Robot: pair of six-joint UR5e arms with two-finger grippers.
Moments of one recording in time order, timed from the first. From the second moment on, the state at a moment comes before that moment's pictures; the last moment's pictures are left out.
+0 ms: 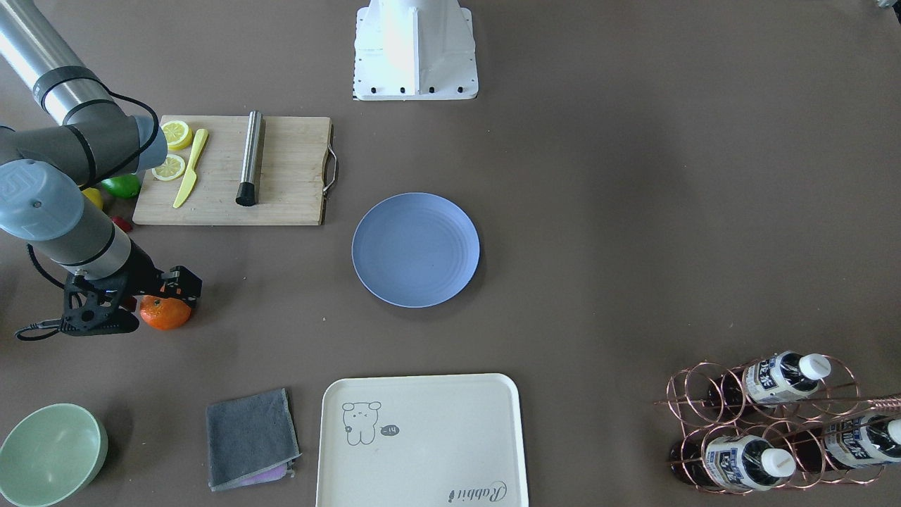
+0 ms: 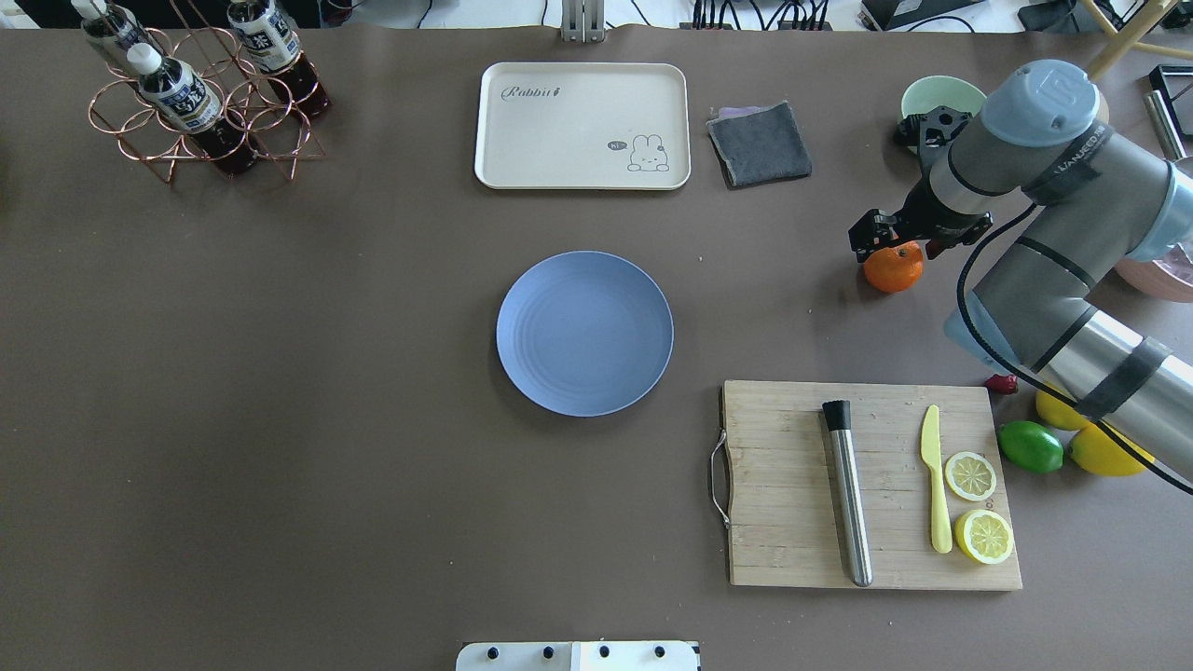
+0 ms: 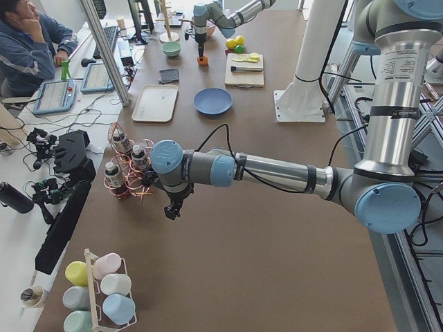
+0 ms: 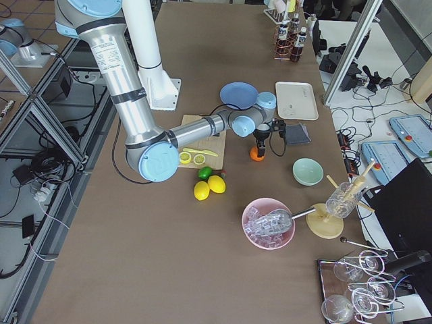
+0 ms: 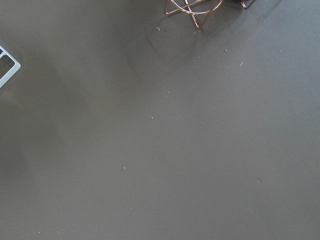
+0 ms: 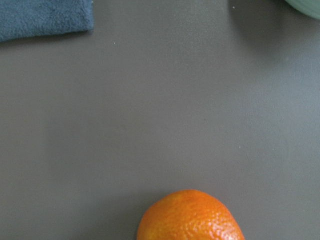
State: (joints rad) left arm -1.52 -1.63 -1.66 -1.52 -2.47 0.30; right arm 0.91 -1.19 1.48 -1.29 2.10 0.80
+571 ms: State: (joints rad) left arm -1.52 -1.63 -1.66 -1.52 -2.47 0.30; right arm 0.88 -1.19 1.45 -1.29 2.06 0.80
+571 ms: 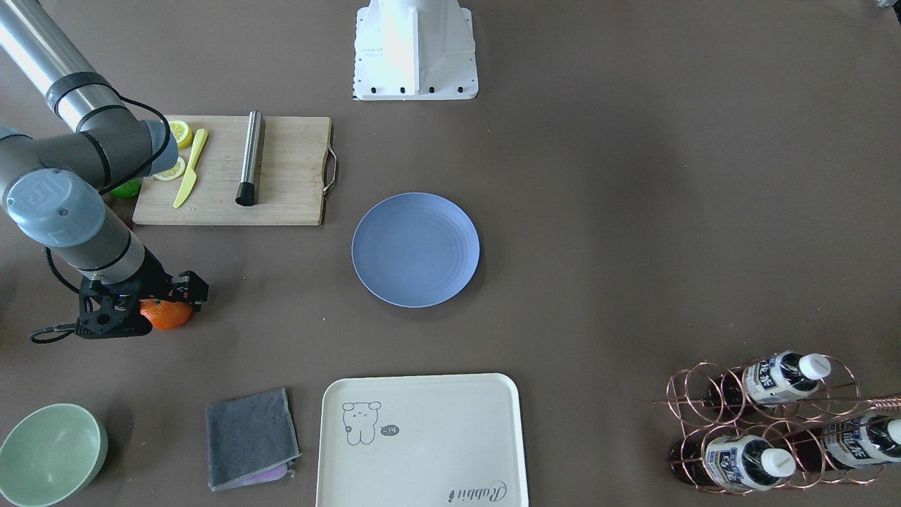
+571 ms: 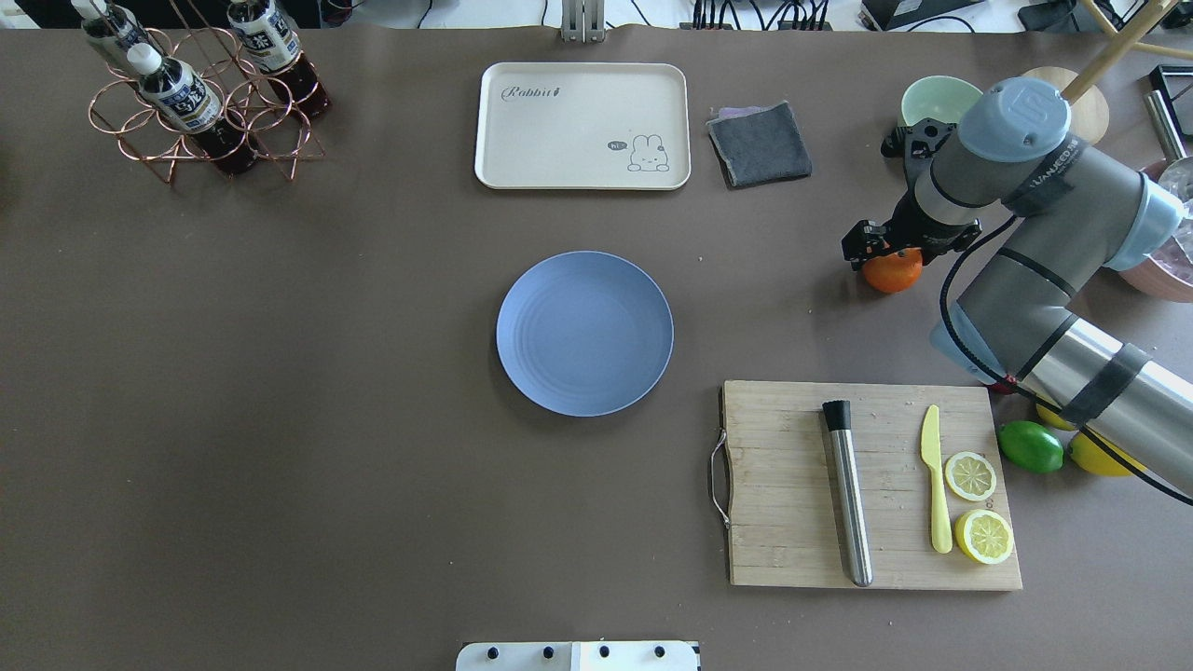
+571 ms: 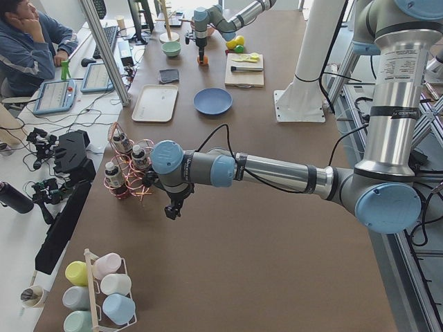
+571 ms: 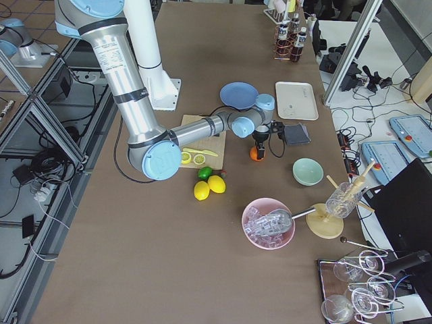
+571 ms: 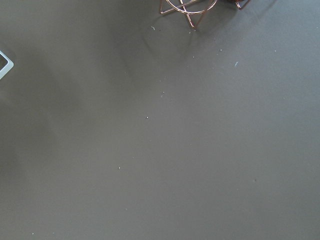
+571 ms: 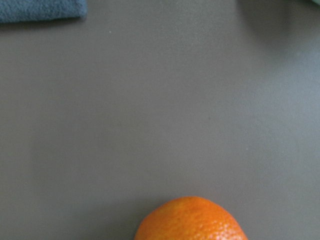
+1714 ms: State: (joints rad) left arm -1.52 -1.61 -1.67 -1.52 -2.47 0.30; right arm 0.65 -0.81 1.49 -1.54 1.92 1.37
